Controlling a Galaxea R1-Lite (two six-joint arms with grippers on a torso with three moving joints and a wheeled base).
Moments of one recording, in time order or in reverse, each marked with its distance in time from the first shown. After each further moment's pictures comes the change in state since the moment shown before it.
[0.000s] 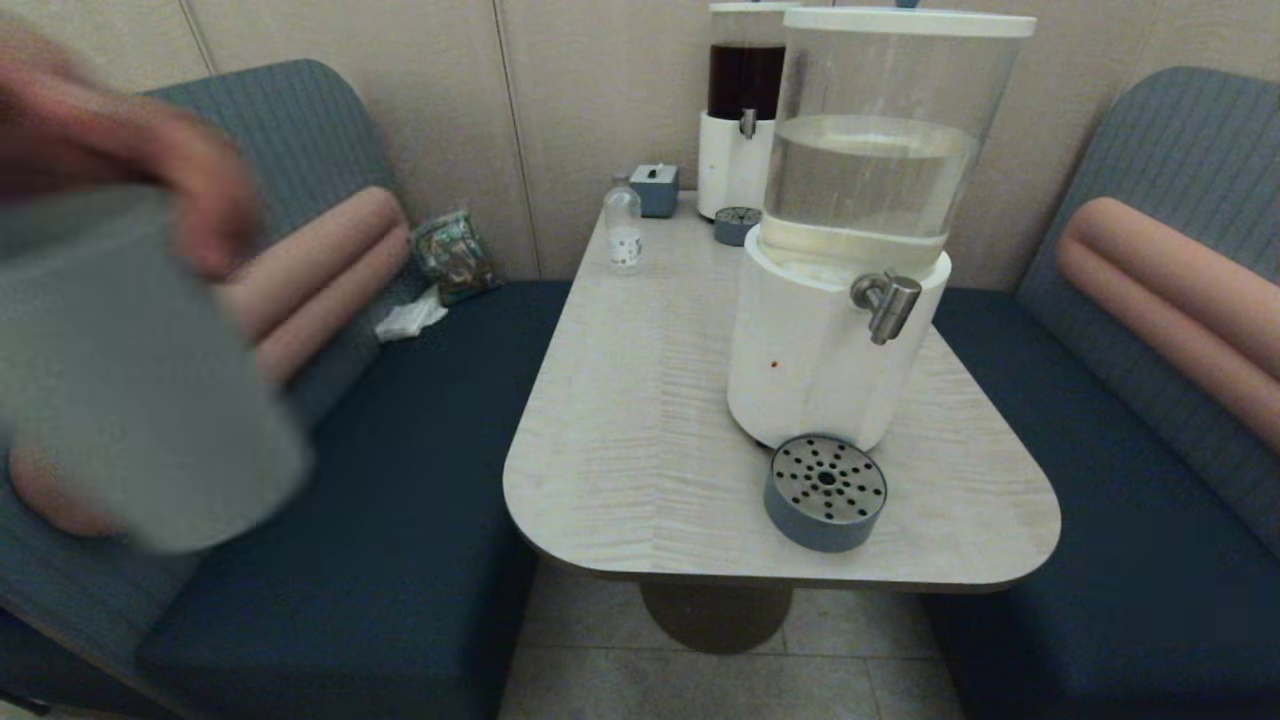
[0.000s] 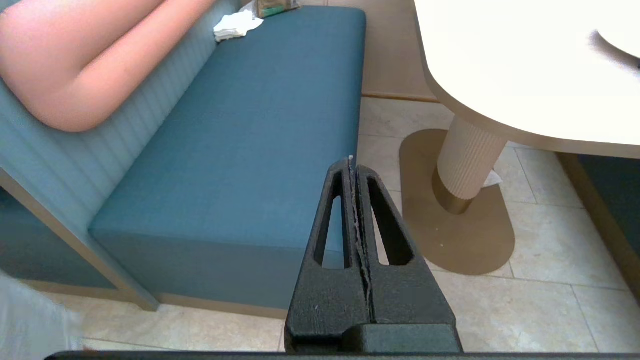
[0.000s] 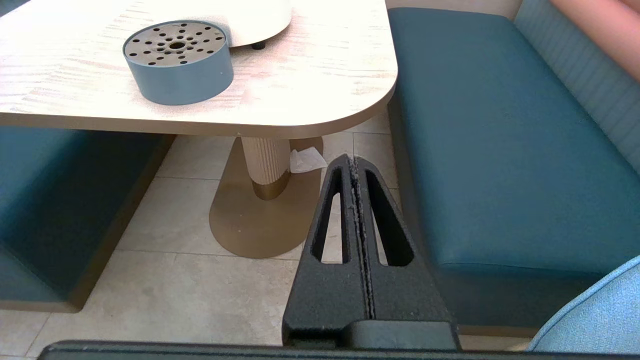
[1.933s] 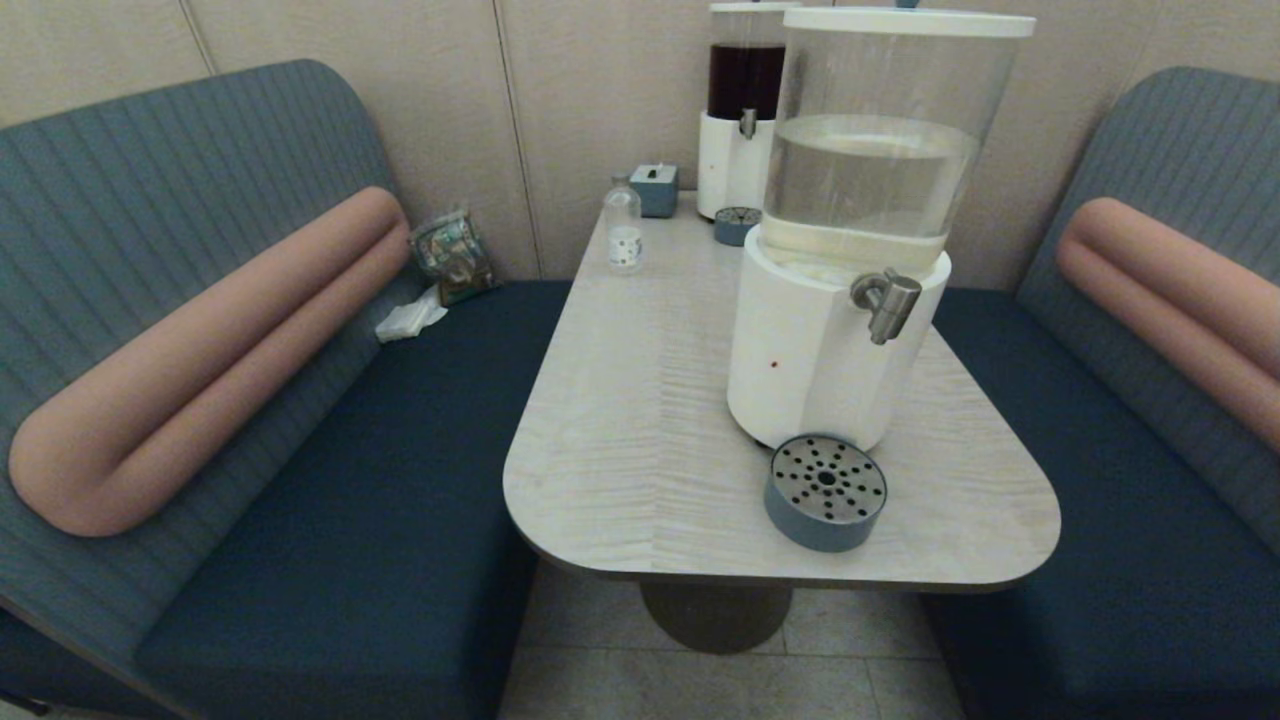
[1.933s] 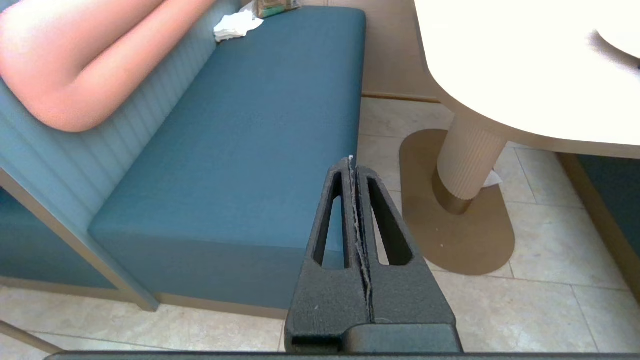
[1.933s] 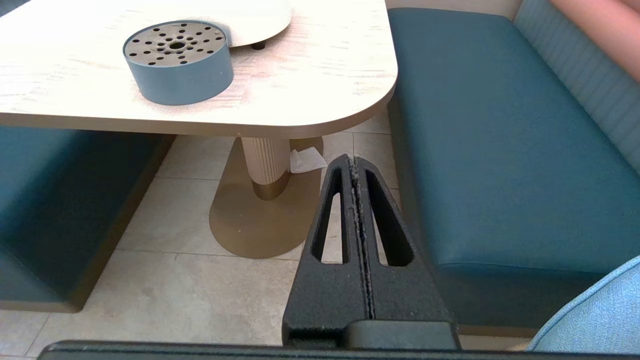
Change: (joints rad) left arm 0.000 0.000 0.000 0.000 0.000 0.000; right arm 0.000 0.000 0.000 0.000 0.000 0.000
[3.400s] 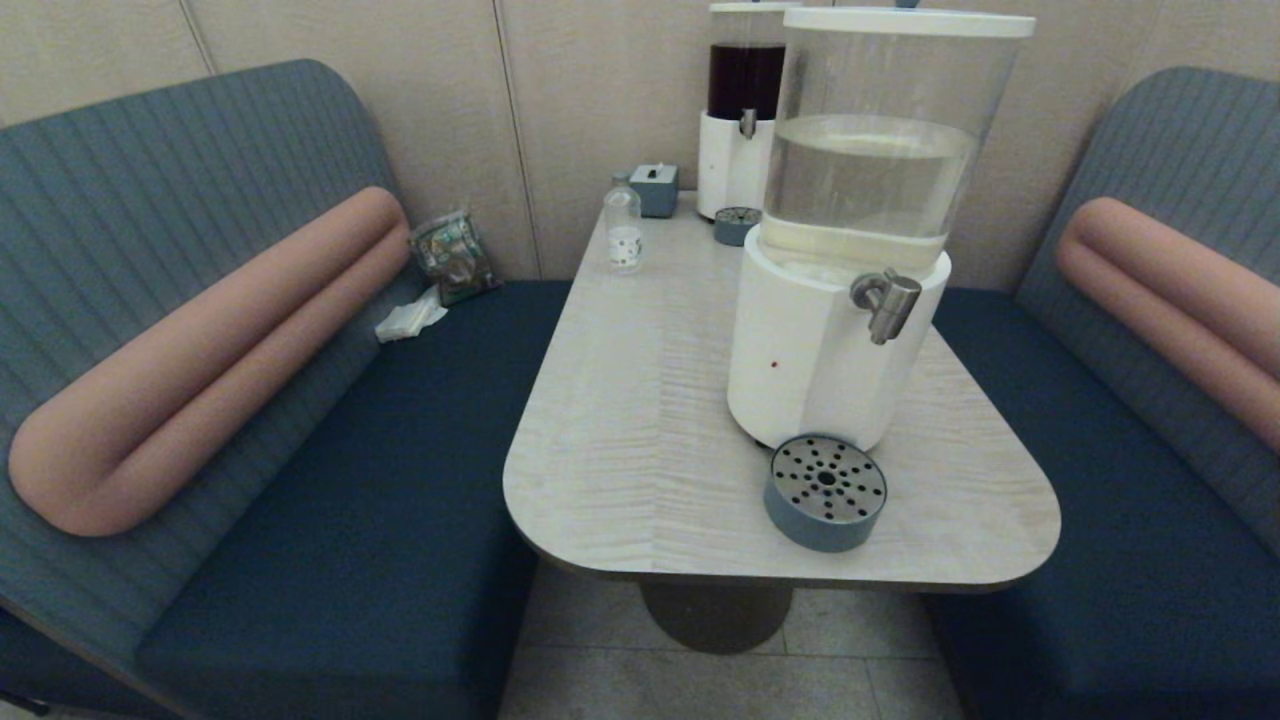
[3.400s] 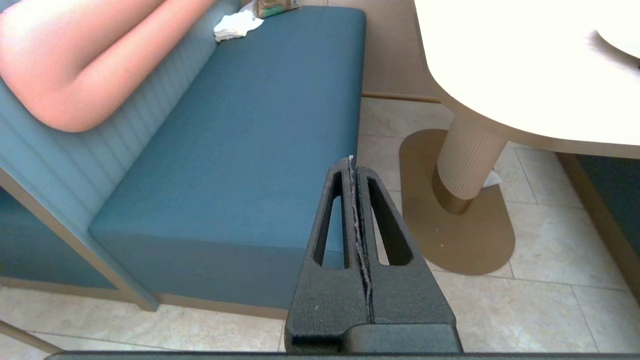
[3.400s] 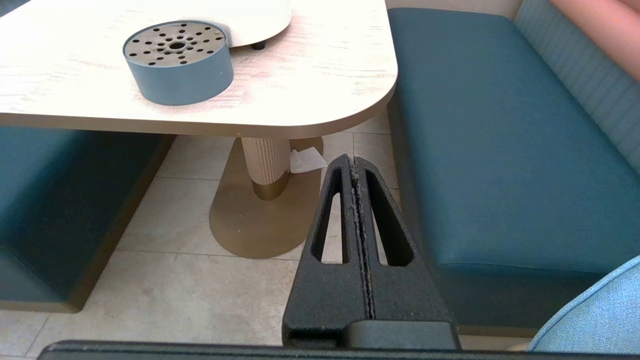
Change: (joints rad) left arm 0.000 0.000 0.000 0.000 -0.001 0.000; right arm 0.000 0.000 0.000 0.000 0.000 0.000
